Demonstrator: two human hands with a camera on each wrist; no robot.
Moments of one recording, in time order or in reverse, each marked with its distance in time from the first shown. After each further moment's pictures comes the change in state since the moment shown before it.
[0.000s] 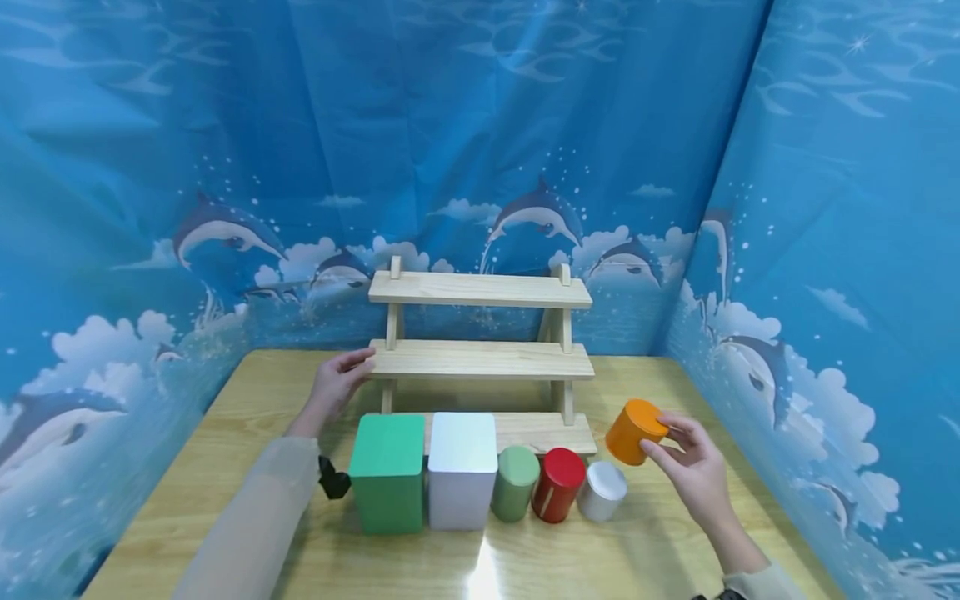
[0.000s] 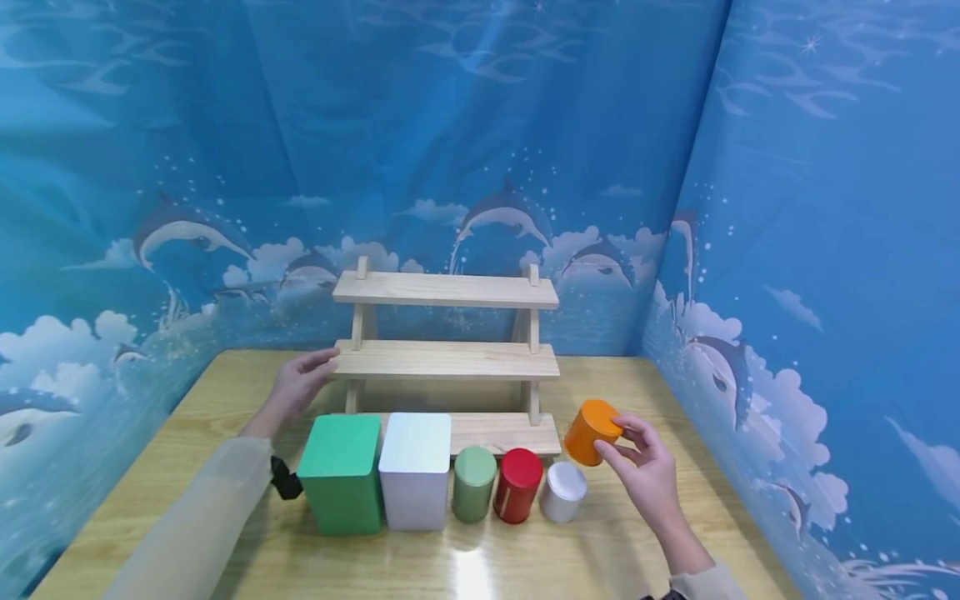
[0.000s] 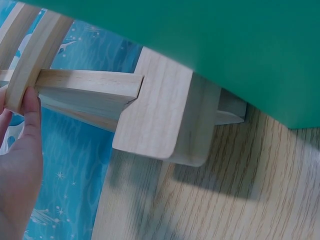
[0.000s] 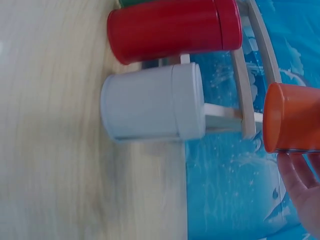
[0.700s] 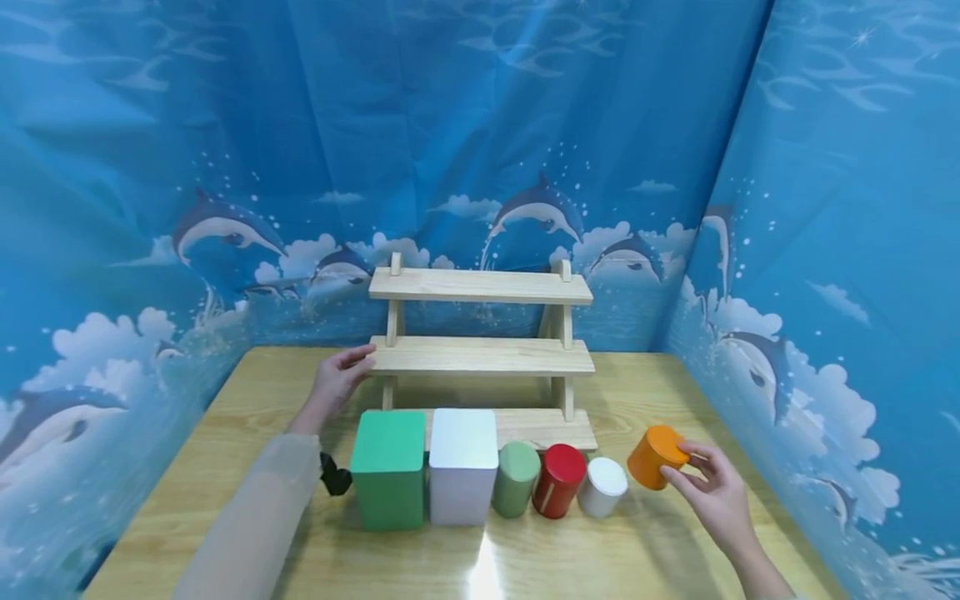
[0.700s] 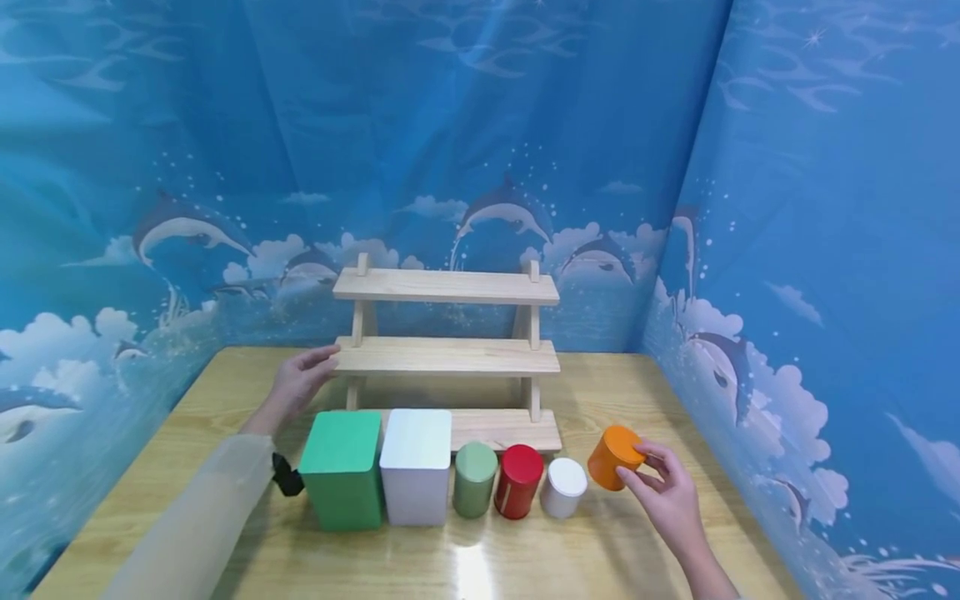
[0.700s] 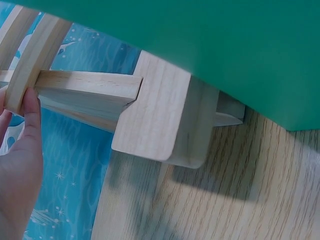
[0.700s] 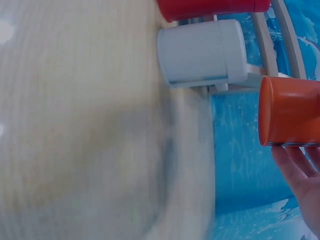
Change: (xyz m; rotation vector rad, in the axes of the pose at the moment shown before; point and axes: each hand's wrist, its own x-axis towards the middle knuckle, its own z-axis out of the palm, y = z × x) left_hand -0.012 0.021 0.008 0.011 -0.007 -0.046; right_hand -0.031 0.023 -0.033 -0.227 0.049 0.101
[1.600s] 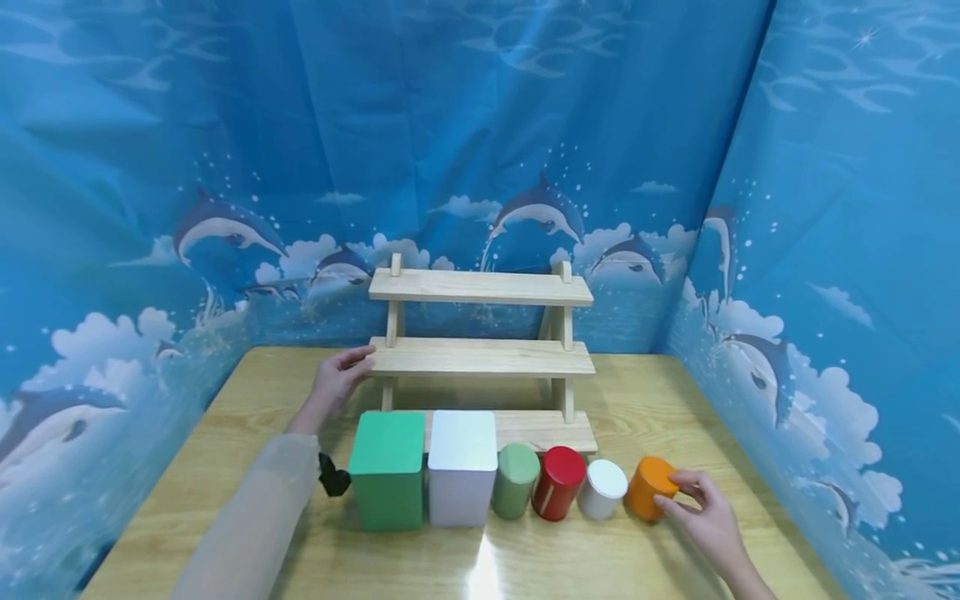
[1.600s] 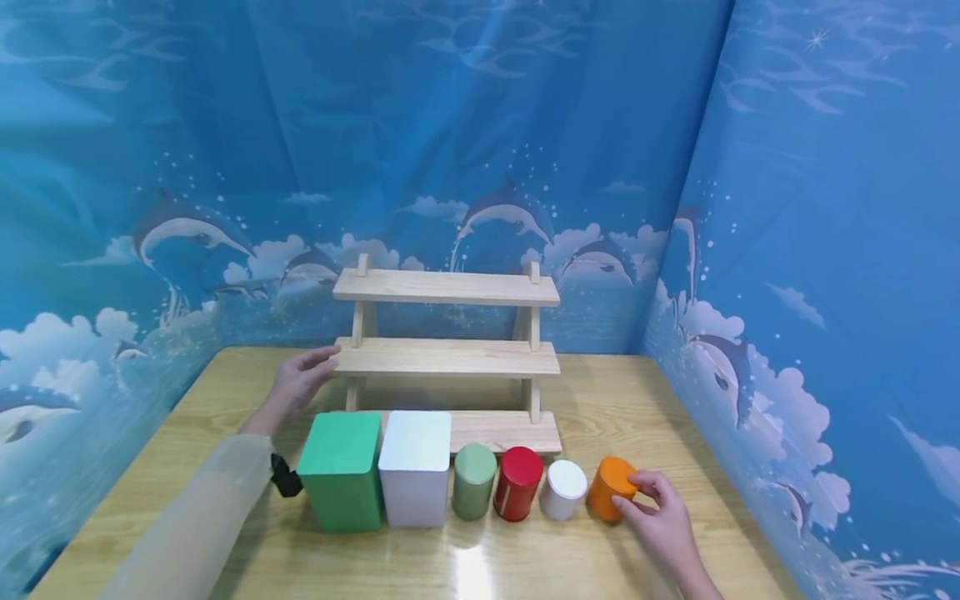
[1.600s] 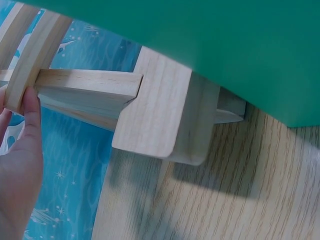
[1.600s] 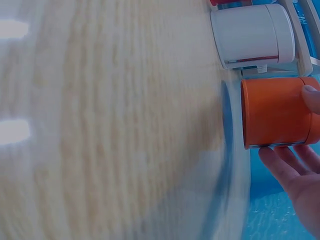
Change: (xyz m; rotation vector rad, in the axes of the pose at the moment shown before) left_hand 0.006 -0.005 -0.002 -0.020 -0.003 0.008; right_hand -0.024 0.033 -0.001 -0.166 -0.058 0.082
